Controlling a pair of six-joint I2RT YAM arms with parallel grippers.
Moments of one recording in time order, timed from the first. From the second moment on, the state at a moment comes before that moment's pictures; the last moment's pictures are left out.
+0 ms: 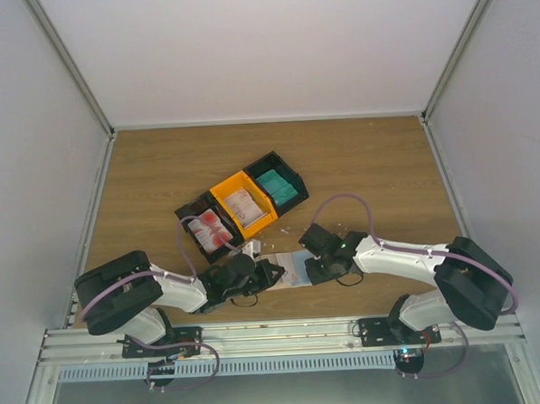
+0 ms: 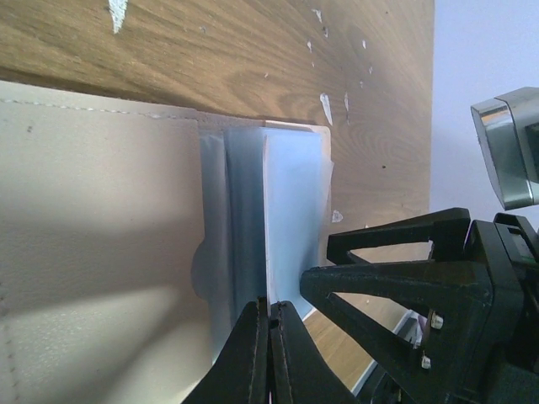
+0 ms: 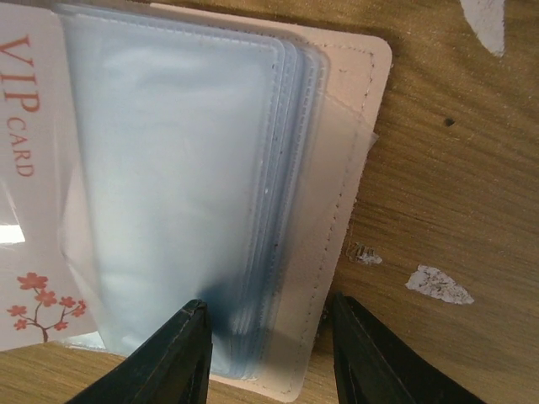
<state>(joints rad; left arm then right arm) -1.05 1.50 0.31 0.66 0.00 -1.30 0.88 1.38 0.65 -0.57 0.01 0.60</state>
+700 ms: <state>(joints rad) -1.05 1.63 0.31 0.81 0.05 -1.36 0.86 1.28 0.57 -0.48 -0.07 0.62</state>
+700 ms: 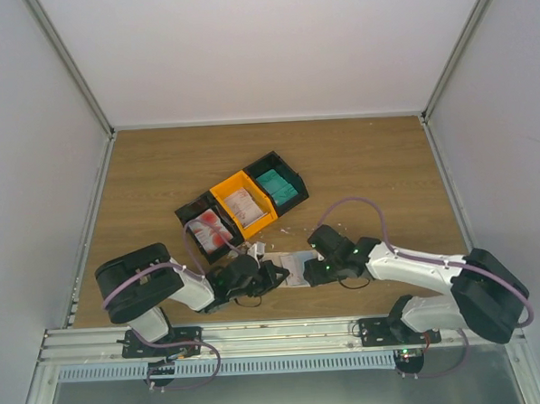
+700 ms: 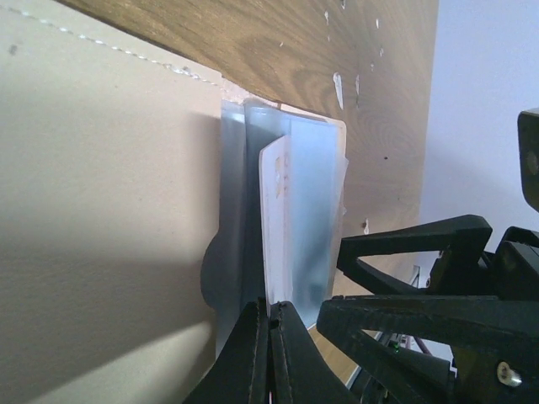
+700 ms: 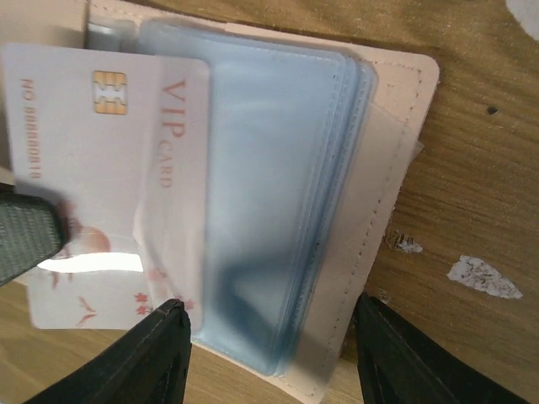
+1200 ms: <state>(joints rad) -1.04 1.72 0.38 0.85 0.12 -1.32 0.78 1.25 0.54 -0.44 -0.18 0.62</state>
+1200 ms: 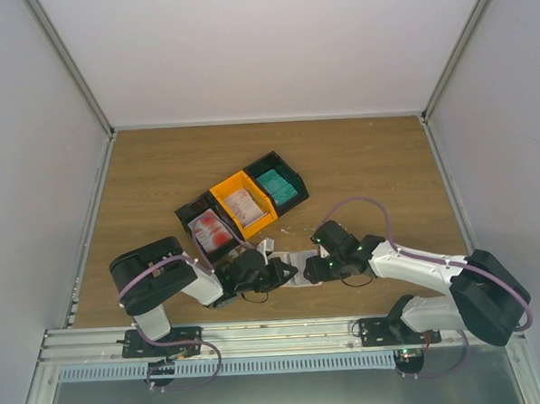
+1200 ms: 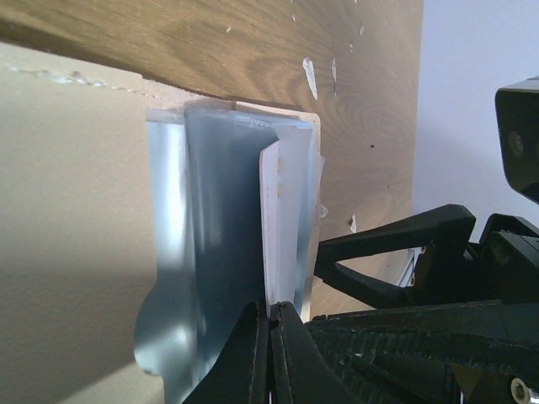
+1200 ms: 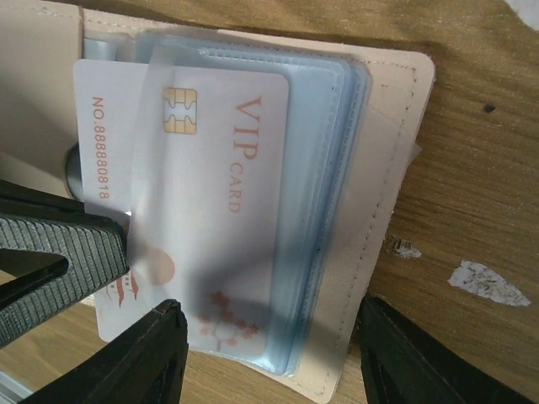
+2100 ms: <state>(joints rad) -1.04 1.61 0.42 0.69 0.22 -1.19 0.75 1.23 0.55 -0.45 -0.11 0.61</state>
